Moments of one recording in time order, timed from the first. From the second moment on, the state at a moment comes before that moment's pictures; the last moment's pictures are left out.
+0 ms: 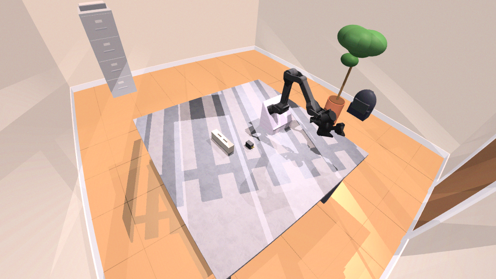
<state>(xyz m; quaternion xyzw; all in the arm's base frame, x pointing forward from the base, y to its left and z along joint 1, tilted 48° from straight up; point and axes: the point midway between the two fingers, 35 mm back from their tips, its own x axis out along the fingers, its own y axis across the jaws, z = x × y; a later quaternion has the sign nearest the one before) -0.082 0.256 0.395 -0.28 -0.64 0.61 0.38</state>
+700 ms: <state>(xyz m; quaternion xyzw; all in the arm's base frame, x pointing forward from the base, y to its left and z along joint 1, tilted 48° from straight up) -0.009 0.301 0.333 -0.39 -0.53 0.63 0.41</state>
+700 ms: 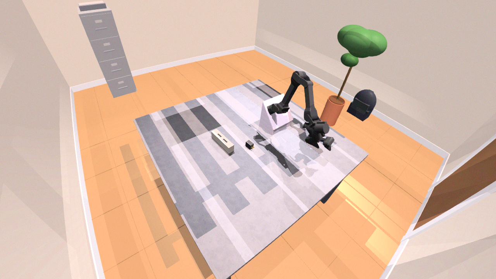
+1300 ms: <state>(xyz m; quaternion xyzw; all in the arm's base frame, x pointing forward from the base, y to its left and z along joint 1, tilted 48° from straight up) 0.066 0.314 0.276 -0.46 -0.40 0.66 0.45</state>
